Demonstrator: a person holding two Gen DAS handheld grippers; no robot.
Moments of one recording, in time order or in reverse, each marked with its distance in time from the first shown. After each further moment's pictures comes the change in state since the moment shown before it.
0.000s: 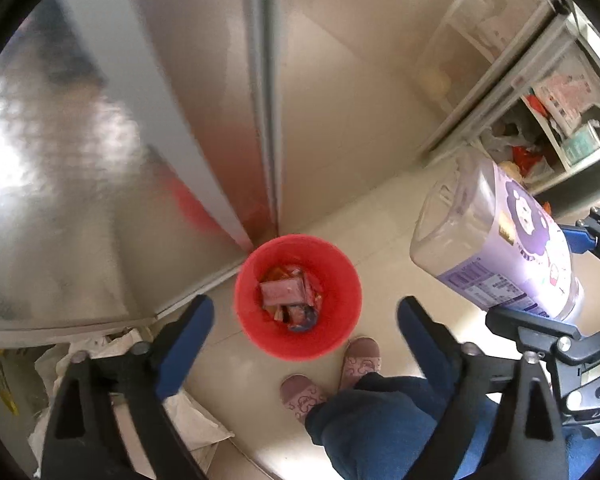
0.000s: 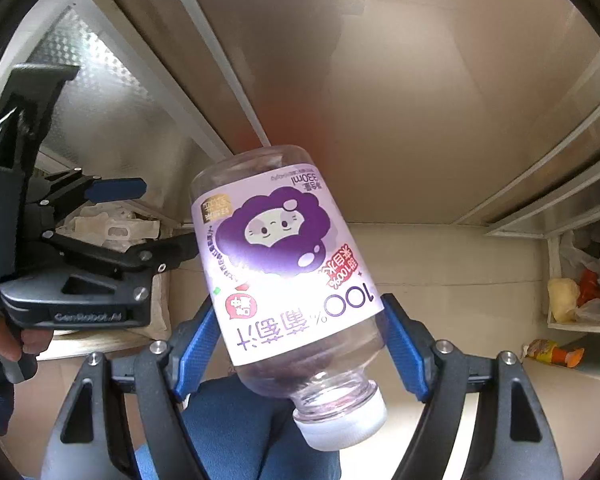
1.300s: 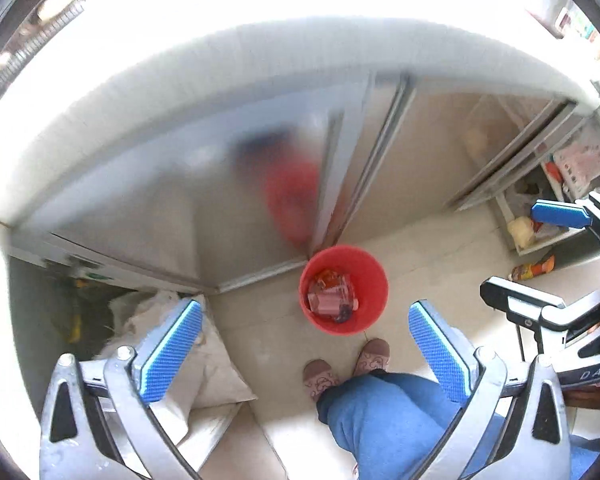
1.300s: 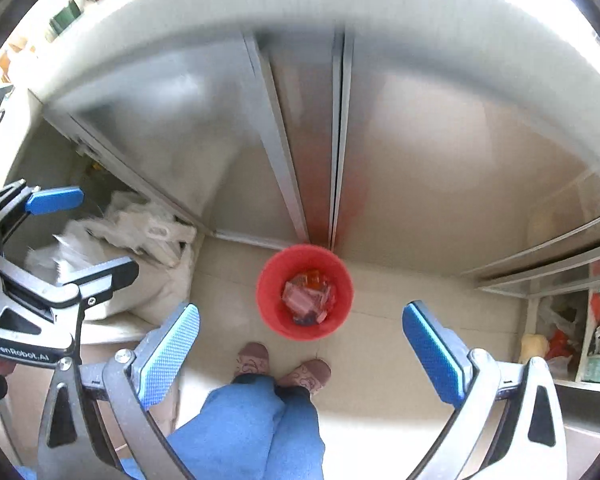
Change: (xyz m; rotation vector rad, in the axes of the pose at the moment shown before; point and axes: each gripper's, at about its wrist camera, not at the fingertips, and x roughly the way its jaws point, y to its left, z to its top) left arm -0.191 0.050 -0.018 -0.180 -0.081 0.125; right arm -0.090 0.055 0.044 -0.159 -0.076 -0.003
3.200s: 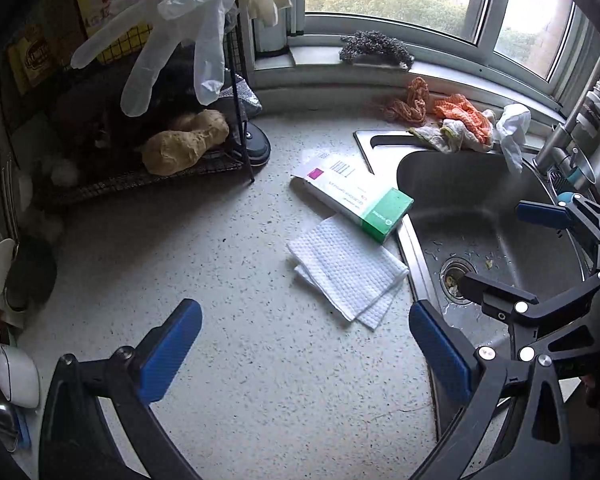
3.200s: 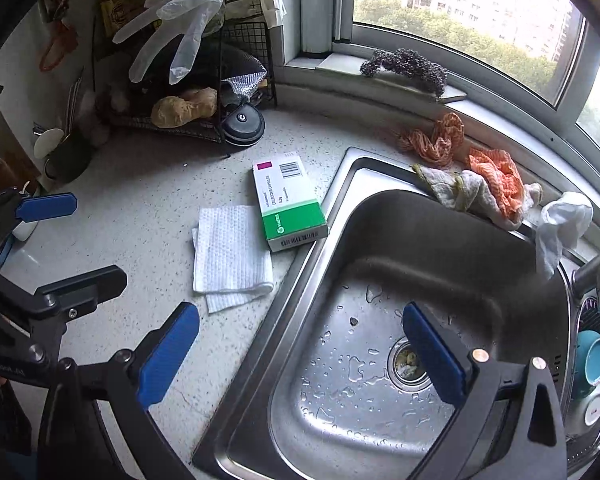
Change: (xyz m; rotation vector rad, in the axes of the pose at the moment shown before) left arm -0.085 0.290 0.292 -0.161 -0.194 0.085; right arm -0.040 0.103 0.373 -0.217 -0.213 -0.006
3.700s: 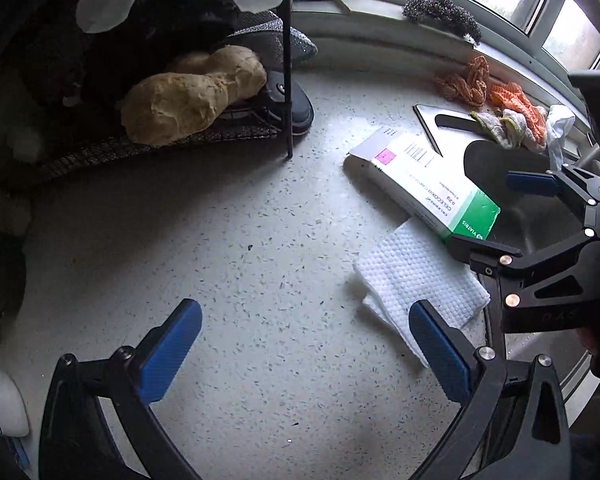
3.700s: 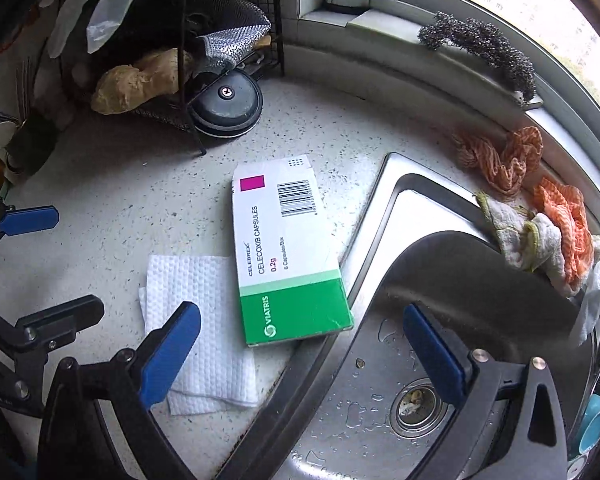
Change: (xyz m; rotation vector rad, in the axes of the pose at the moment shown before) left arm 0.077 0.046 0.020 -0.048 0.131 -0.033; right arm 0.097 -0.003 0.061 -0.073 0.147 0.017
